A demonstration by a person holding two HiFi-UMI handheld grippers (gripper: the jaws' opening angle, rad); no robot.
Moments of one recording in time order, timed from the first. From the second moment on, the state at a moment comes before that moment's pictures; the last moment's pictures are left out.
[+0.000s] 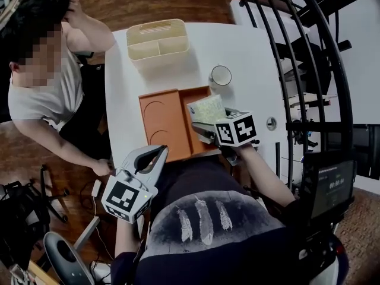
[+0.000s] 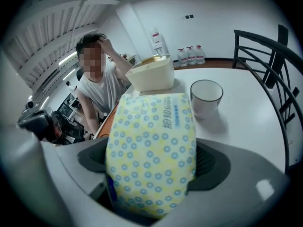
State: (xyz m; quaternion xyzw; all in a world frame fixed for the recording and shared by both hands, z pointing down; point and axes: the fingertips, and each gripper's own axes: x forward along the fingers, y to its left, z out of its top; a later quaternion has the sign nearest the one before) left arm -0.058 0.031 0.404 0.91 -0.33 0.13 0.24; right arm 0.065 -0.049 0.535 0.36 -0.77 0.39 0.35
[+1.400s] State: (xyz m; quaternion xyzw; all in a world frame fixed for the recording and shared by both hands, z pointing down) left arm -0.026 0.025 0.380 0.91 -0.32 0.14 0.21; right arm 0.066 0.016 0.324 0.07 -0.96 0.27 0.01
